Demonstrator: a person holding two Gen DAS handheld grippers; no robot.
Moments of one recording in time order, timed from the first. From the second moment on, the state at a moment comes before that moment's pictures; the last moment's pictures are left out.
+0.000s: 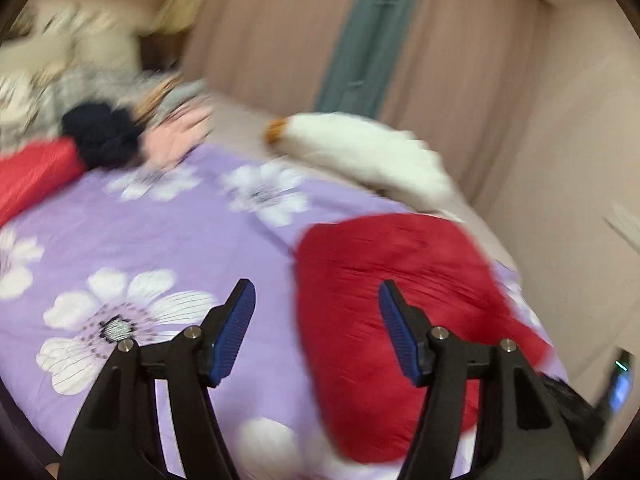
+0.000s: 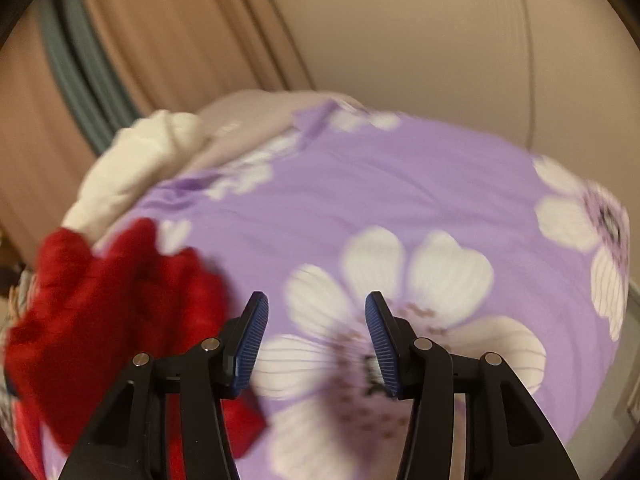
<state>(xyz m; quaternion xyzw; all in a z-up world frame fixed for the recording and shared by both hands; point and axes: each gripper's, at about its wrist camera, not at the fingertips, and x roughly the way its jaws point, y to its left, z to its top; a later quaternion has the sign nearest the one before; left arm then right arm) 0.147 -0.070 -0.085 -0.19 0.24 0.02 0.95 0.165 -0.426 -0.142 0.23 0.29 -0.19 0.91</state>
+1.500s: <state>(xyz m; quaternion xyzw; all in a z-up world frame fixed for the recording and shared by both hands) 0.368 -0.133 -0.209 -0.13 0.39 0.06 0.91 0.348 -0.388 -0.191 0.20 0.36 -0.21 0.89</state>
